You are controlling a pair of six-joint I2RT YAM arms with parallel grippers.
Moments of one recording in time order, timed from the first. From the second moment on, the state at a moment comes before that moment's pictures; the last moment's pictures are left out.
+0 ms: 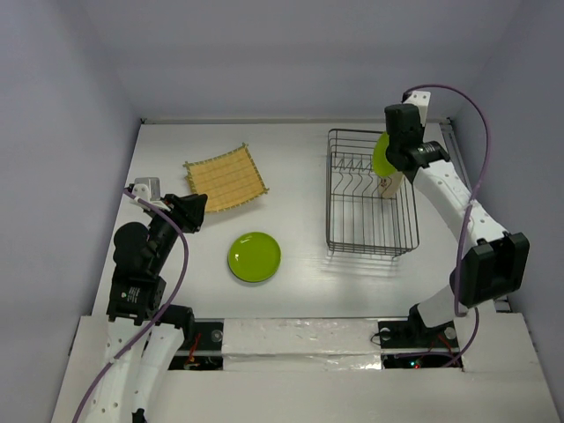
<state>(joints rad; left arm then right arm) -0.14 0.46 0.67 -0.23 0.16 -0.43 0.27 1.55 1.47 -0.53 0.70 0.18</state>
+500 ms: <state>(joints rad) -0.14 0.46 0.67 -0.23 0.16 -0.43 0.60 1.29 1.37 -0.39 0.33 0.23</state>
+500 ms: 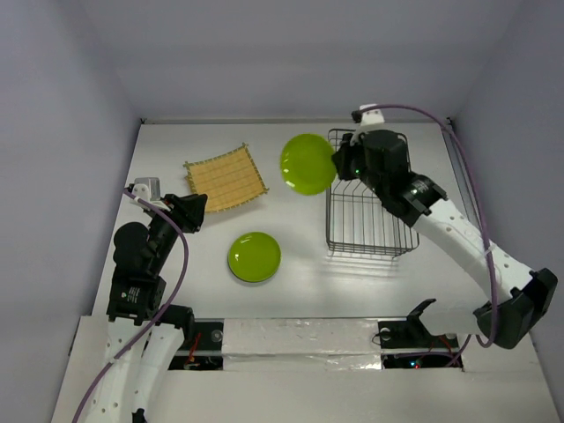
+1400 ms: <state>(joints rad) -0.14 0.46 0.67 -0.23 0.16 -0.43 0.89 1.71 1.09 0.01 -0.18 0.48</state>
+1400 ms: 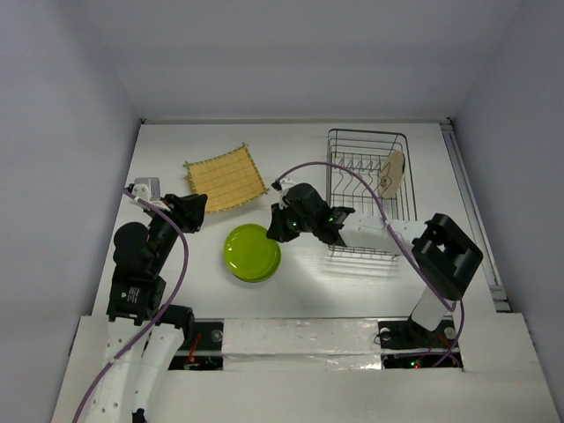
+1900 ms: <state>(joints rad) -0.14 0.46 0.67 -0.23 0.16 -0.43 0.88 1.73 1.06 0.00 -0.11 0.48</state>
